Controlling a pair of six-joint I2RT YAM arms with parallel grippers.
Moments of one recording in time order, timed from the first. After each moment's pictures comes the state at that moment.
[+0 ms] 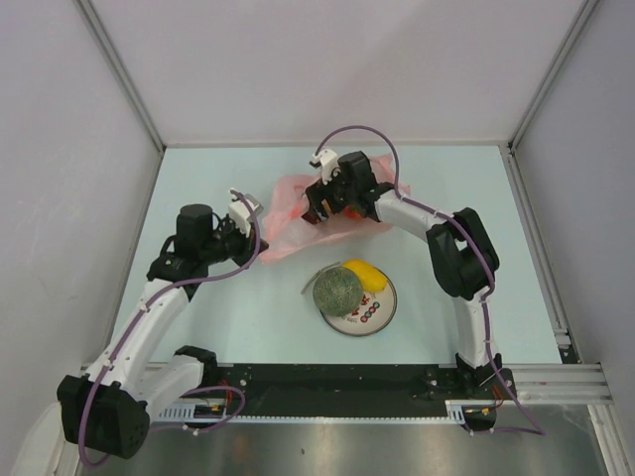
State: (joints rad) left arm -0.23 0.96 0.78 -0.38 0.52 0.22; right arm 0.58 2.08 1.58 -0.08 -0.30 -0.12
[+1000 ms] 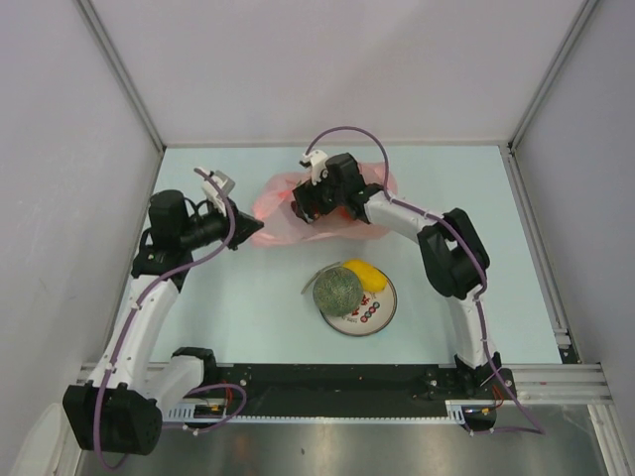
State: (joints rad) left arm -0.07 0.98 0.88 -0.24 0.79 0.00; right arm 0.63 2.12 1.63 -0.08 -0.27 0.00
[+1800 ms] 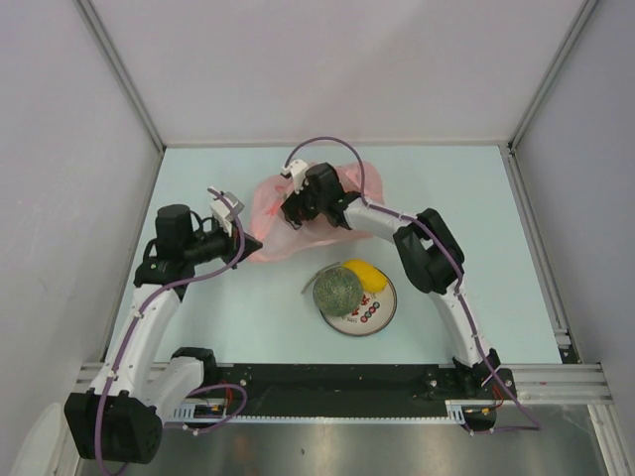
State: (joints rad) left arm -0.07 0.92 0.78 -0.39 0.79 0.21; right arm 0.69 2.30 1.77 -0.02 -0.14 -0.10
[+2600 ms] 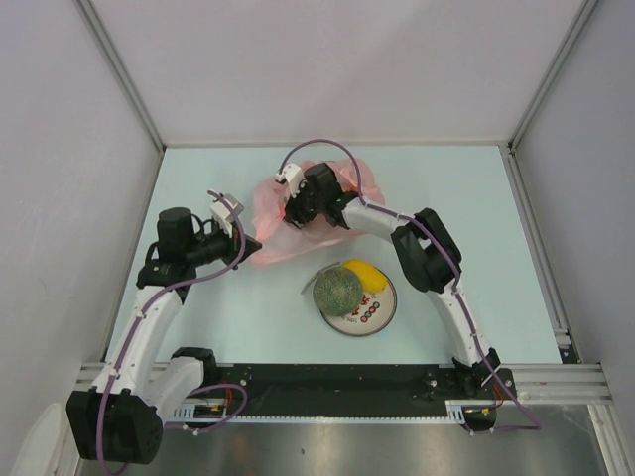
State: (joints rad) left arm -0.06 0.92 0.73 -0.34 0.76 0.19; right arm 0.70 2.34 1.81 -0.04 -0.23 -0.23
